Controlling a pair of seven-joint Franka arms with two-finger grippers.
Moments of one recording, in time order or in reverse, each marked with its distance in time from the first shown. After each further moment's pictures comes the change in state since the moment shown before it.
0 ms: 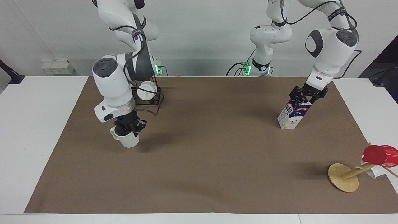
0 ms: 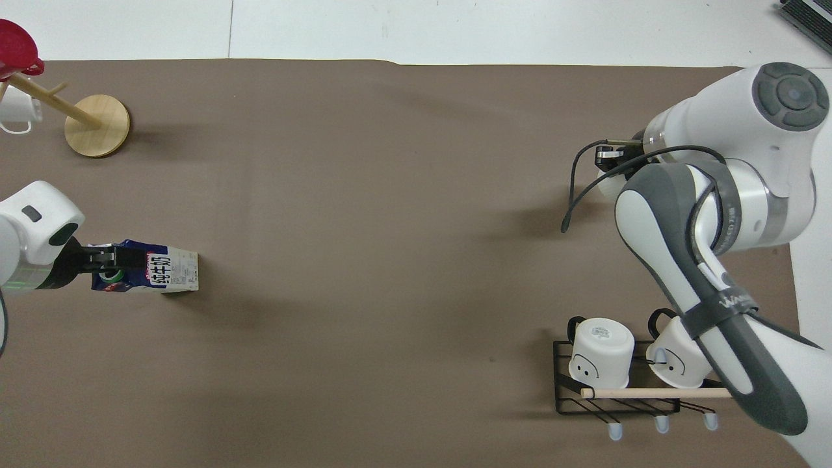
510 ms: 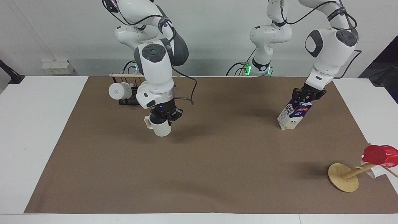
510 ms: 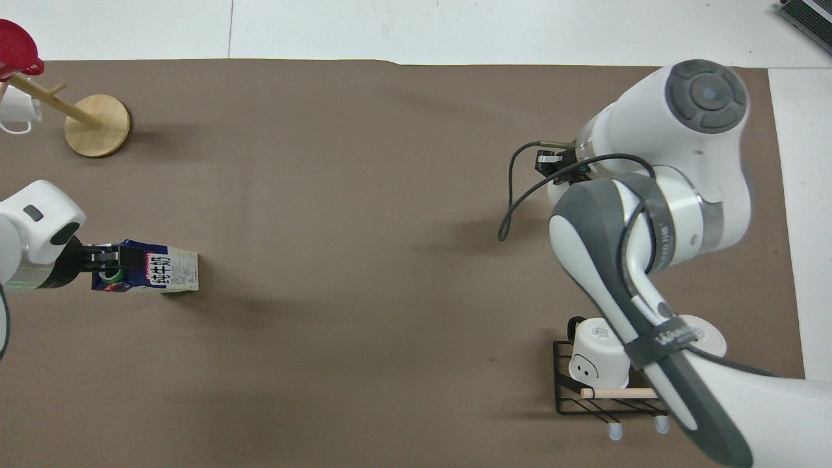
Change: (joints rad) left arm 0.000 0.000 -0.002 0.000 0.000 0.000 0.002; right arm 0.225 0.001 0.004 0.065 -0.006 -0.087 0.246
